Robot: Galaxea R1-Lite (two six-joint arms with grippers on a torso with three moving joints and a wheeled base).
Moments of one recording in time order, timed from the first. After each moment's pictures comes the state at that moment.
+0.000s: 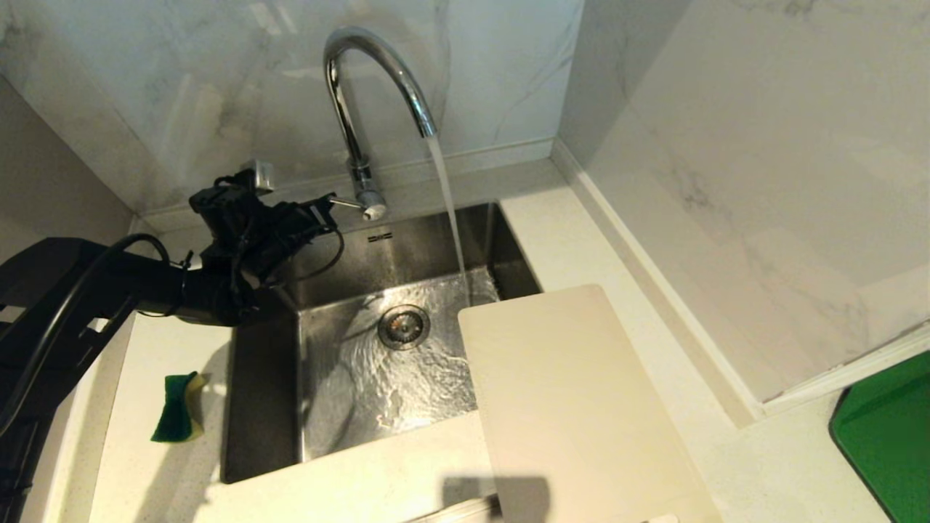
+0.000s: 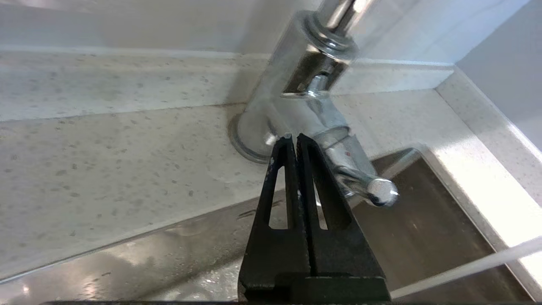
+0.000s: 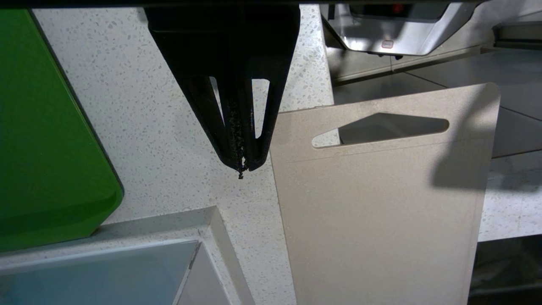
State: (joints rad) left arm -0.18 2.36 -1.70 -0.93 -0.18 -0.35; right arm -0.01 0.00 0.00 0.01 0.03 -0.06
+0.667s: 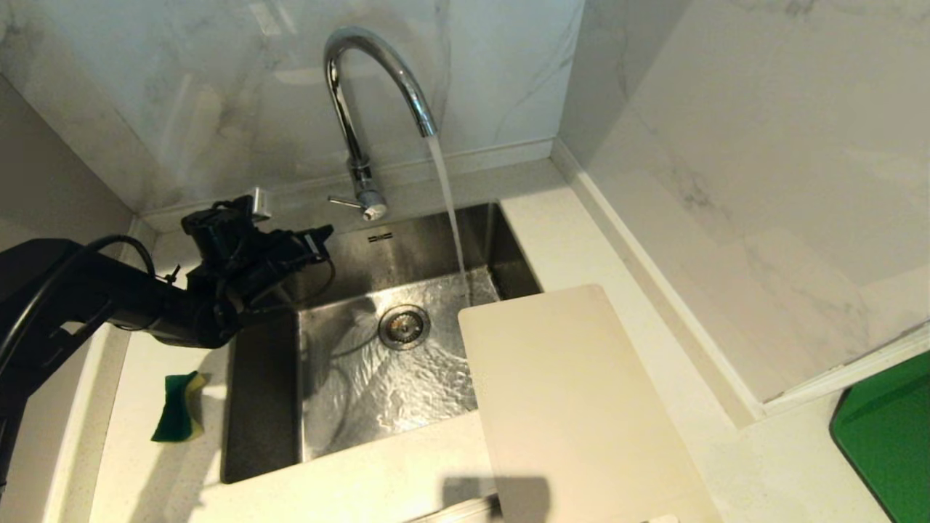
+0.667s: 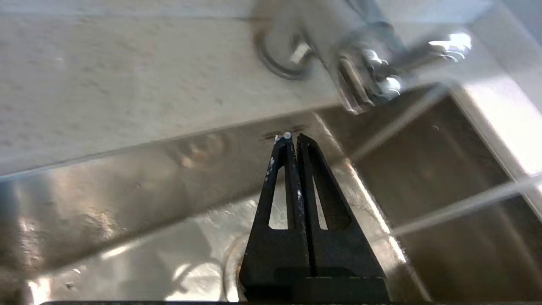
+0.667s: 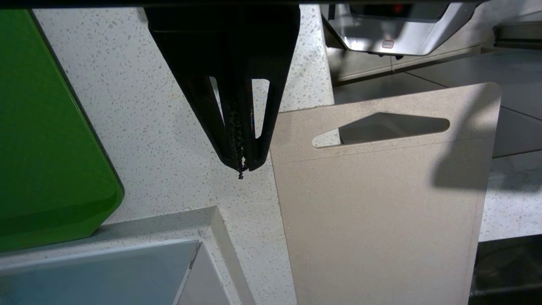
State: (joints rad) left arm -0.17 2.29 -1.47 -0.94 -0.22 -0.32; right arm -0.01 0.00 0.00 0.01 0.03 -0.06
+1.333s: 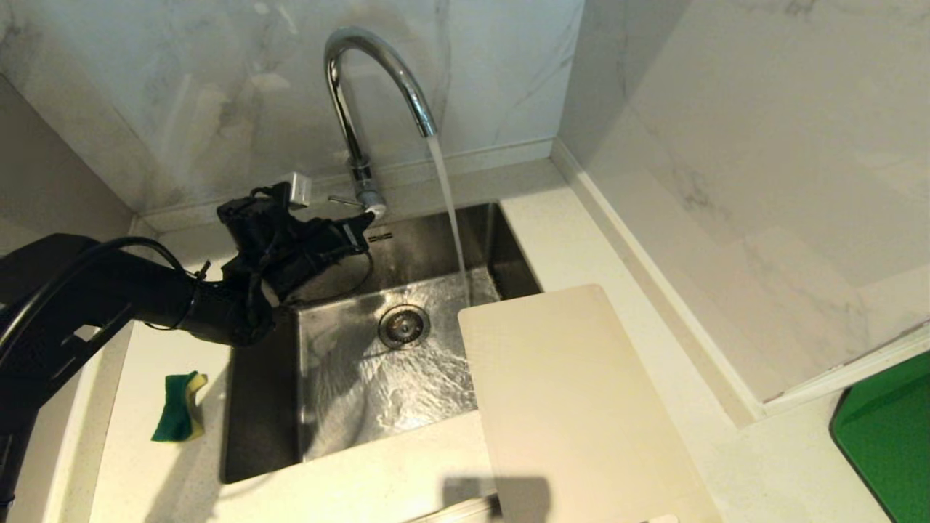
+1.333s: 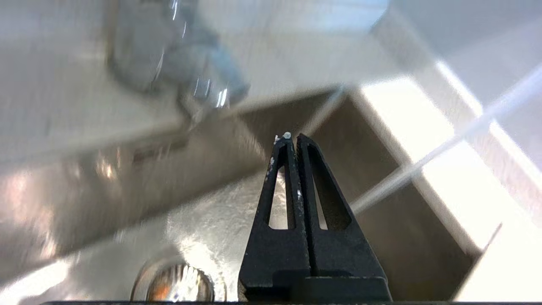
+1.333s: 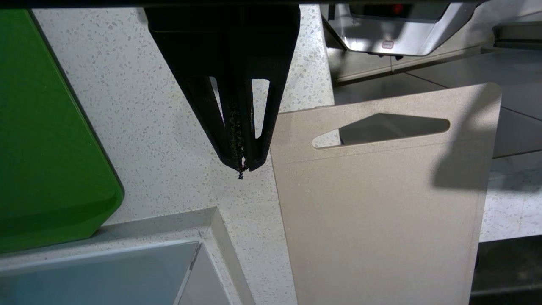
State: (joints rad) left arm -0.30 2.28 -1.53 -0.96 -0.21 -0.33; right arm -0.01 0.00 0.00 0.01 0.03 -0.06
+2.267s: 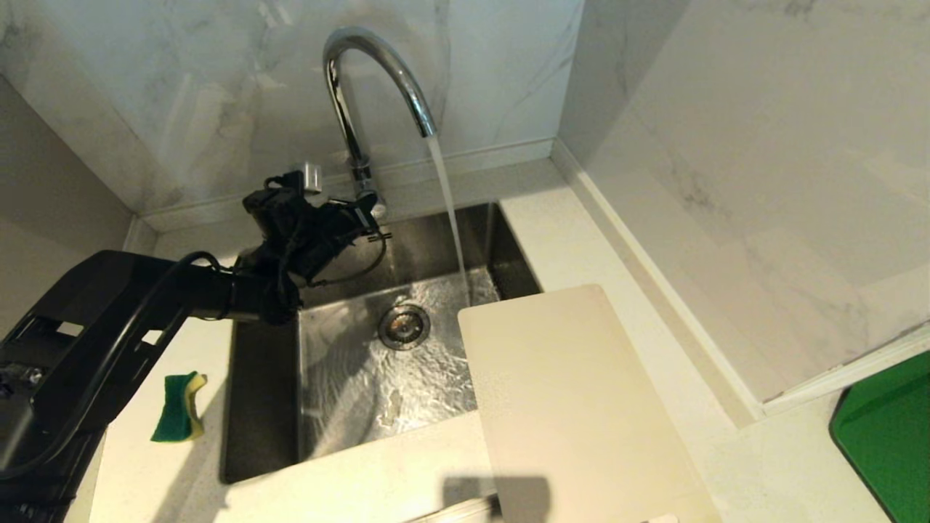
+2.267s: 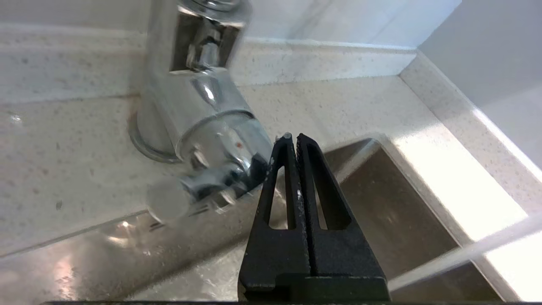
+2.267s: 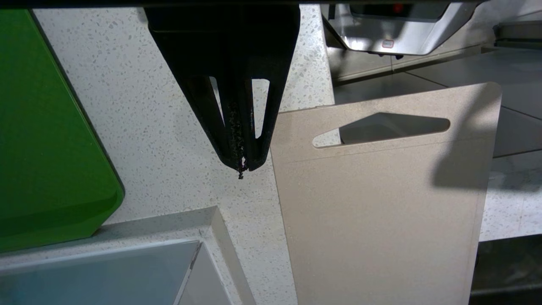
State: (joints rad) left arm -0.29 2.45 -1.88 -0.86 -0.13 -0.32; right arm -0.01 0.00 0.00 0.01 0.03 -0.06
